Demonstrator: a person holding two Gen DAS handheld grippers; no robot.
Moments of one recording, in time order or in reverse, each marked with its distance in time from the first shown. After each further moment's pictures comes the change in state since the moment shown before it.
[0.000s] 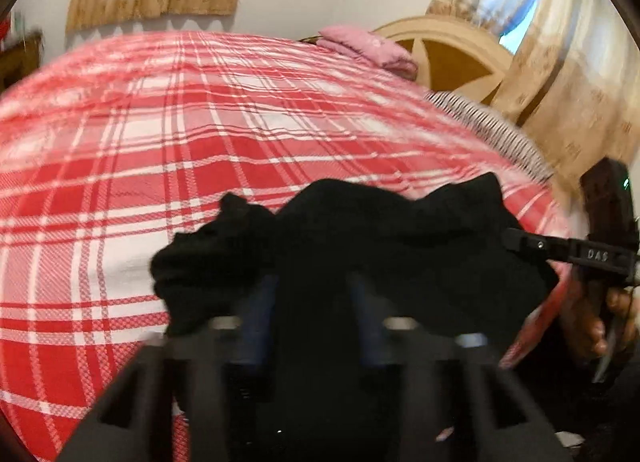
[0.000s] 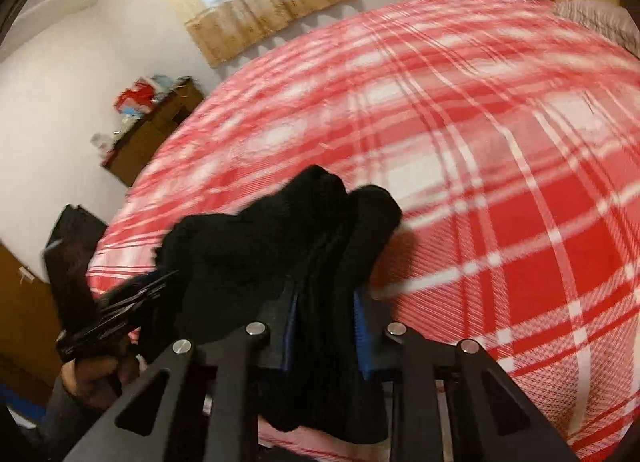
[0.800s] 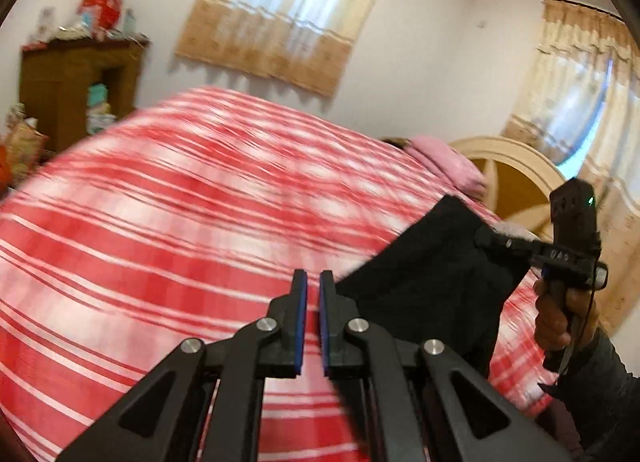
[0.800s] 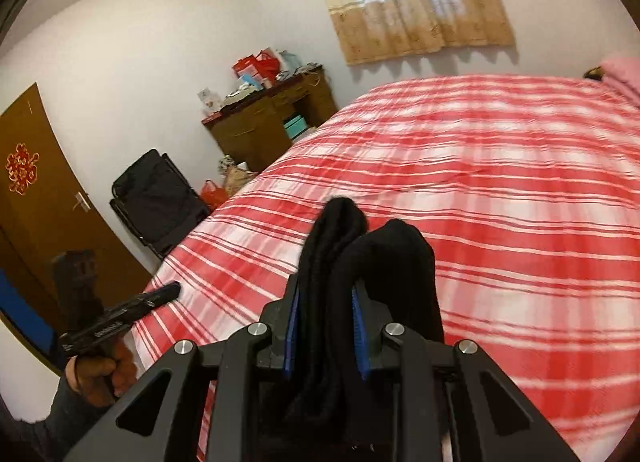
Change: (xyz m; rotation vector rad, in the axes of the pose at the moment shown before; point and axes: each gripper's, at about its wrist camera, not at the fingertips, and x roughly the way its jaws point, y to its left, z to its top) left arm -0.174 0.160 0.057 -0.199 -0.321 0.225; right arm 0.125 0.238 0.113 -0.334 0.019 0.285
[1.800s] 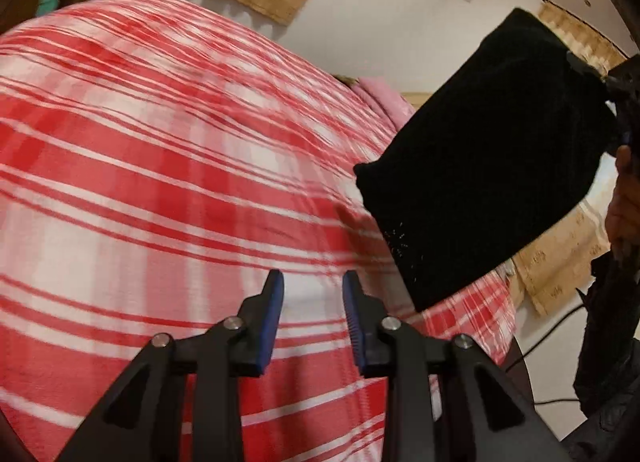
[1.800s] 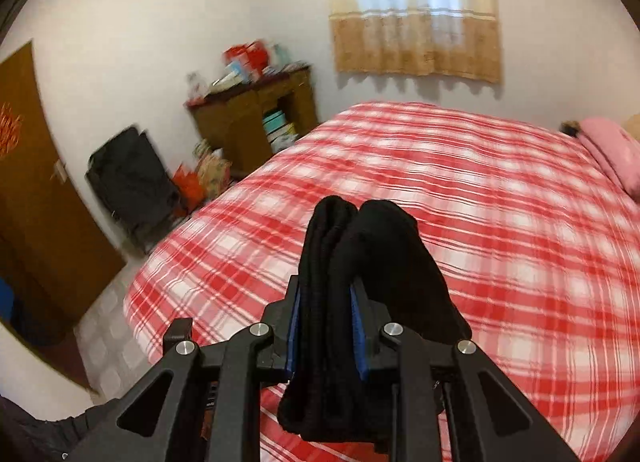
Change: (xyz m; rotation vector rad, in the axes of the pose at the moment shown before) left arm 0.075 -0.037 -0.065 -0.133 0.235 -0.280; right arm -0.116 0.099 0.067 -0.185 0.055 -0.153
